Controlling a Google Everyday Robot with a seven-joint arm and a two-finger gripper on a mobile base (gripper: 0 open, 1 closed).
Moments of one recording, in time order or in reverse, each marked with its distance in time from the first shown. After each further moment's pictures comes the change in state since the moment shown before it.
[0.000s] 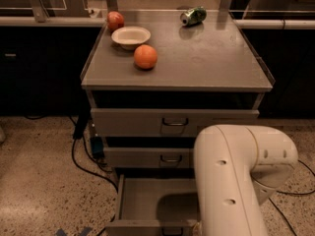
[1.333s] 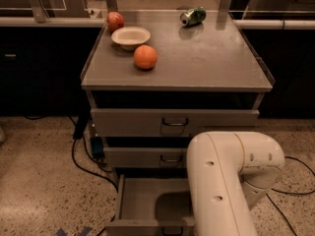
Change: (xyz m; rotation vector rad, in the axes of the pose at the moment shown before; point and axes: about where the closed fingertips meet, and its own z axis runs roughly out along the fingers) arm 0.021 -0.004 0.030 0.044 0.020 -0.088
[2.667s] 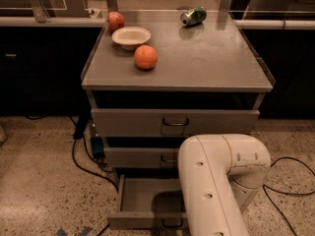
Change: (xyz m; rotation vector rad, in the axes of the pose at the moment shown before) arm -0.002 -0.032 0.012 0.192 0.047 -0.120
